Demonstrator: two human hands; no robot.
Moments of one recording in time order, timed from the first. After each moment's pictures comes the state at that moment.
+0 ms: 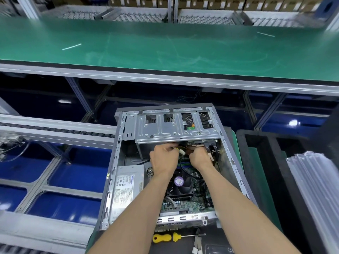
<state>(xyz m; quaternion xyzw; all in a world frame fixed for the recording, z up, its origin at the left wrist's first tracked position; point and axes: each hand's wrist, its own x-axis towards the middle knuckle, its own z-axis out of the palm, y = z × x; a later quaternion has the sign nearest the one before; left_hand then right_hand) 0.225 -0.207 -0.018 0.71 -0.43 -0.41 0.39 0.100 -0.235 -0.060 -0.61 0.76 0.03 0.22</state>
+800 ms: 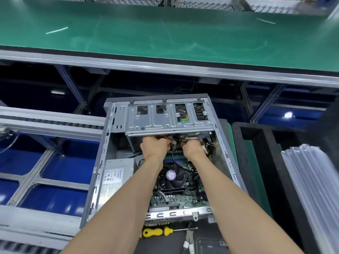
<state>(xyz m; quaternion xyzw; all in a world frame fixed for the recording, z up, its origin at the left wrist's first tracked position) 0.220 -0.230 -0.040 0.69 -0.31 -0.46 0.46 0.099 -0.243 -0.059 -0.49 0.76 -0.15 0.39</state>
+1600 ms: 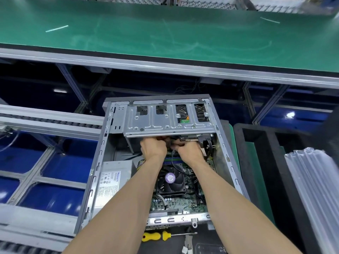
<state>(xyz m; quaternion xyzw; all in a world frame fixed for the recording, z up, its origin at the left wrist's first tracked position) 0.218 -0.246 -0.047 0.80 -0.36 -0.35 0.33 0.103 -0.238 -0.062 -0.49 0.71 -0.23 0.44</state>
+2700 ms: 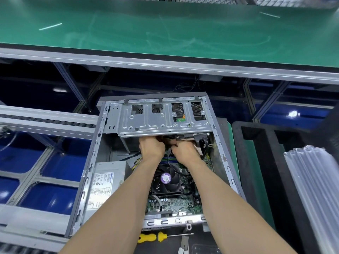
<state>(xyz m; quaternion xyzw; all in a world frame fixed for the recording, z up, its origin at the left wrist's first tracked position) 0.216 -0.251 -0.051 0.78 -0.49 -0.29 0.27 0.103 -0.241 -0.053 -0.58 0.70 -0.09 0.41</state>
